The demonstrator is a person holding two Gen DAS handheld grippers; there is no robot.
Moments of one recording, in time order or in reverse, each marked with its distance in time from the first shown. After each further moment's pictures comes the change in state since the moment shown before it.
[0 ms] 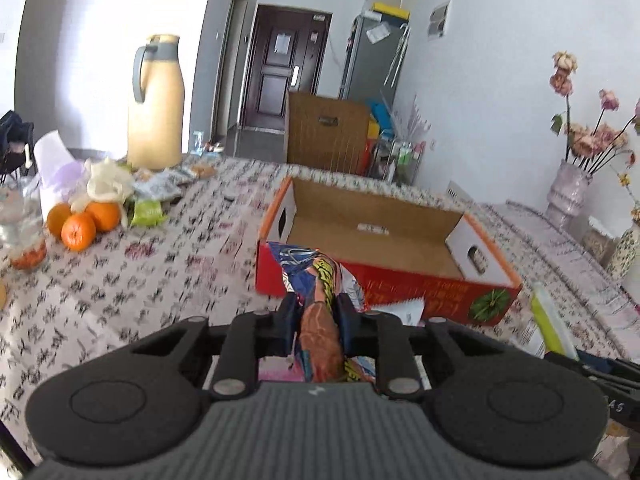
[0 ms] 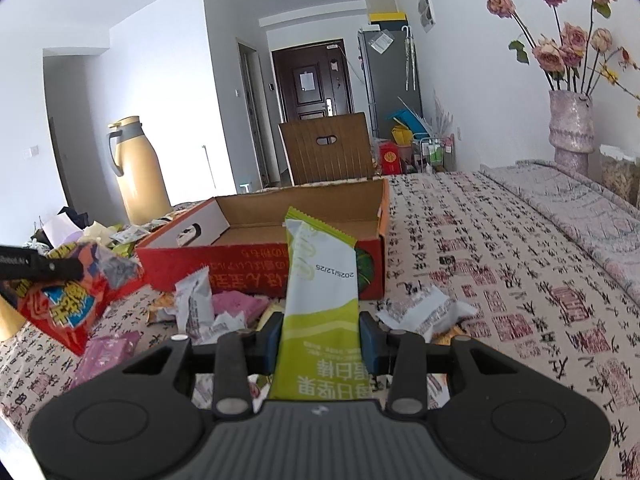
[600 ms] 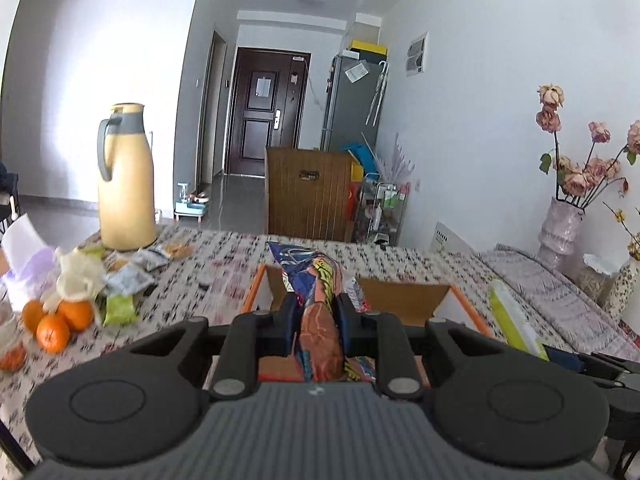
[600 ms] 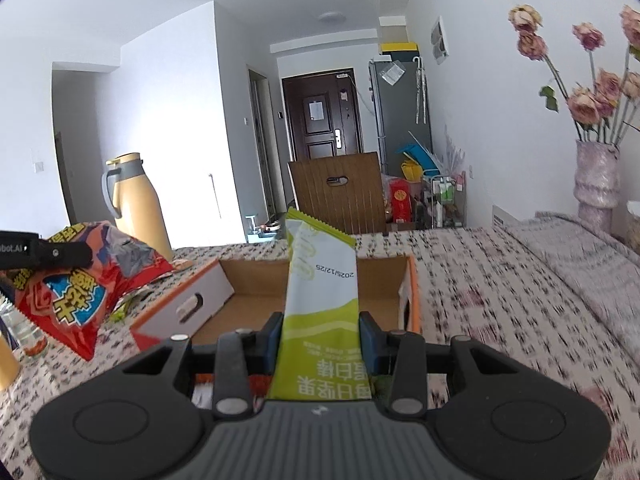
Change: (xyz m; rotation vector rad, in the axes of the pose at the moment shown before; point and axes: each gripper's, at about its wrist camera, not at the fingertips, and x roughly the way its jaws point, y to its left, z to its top) left arm 0.033 -0.030 0.081 0.064 -0.121 -0.025; right arm 0.053 0.018 0.084 -0.031 -0.090 0.016
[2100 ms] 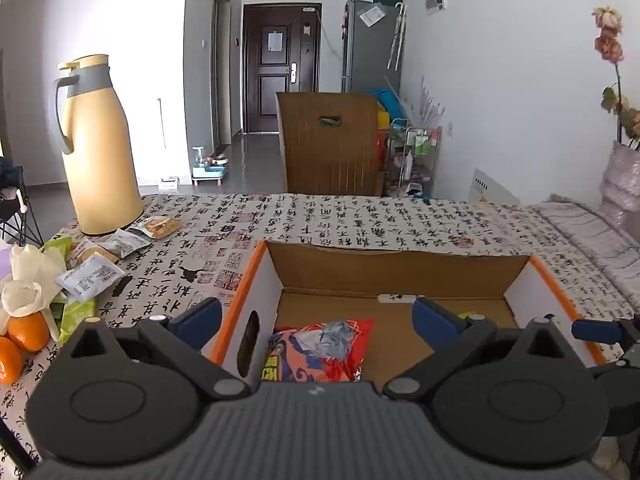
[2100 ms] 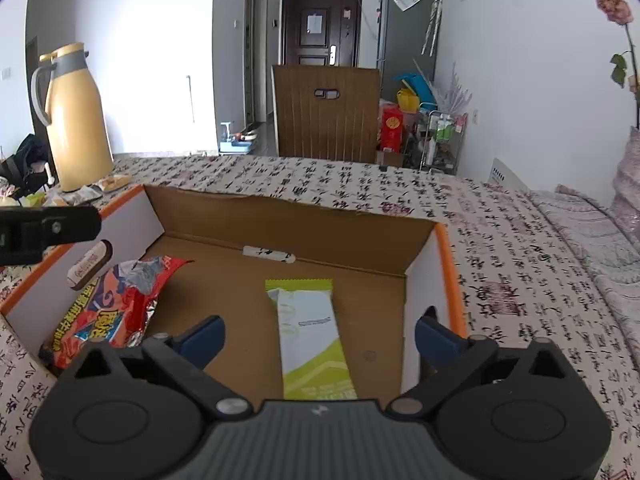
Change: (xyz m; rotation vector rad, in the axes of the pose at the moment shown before) left arm 0.154 -0.004 -0.005 0.061 0.157 0.097; right arm 0.168 0.003 0.019 -0.126 0.276 -0.107
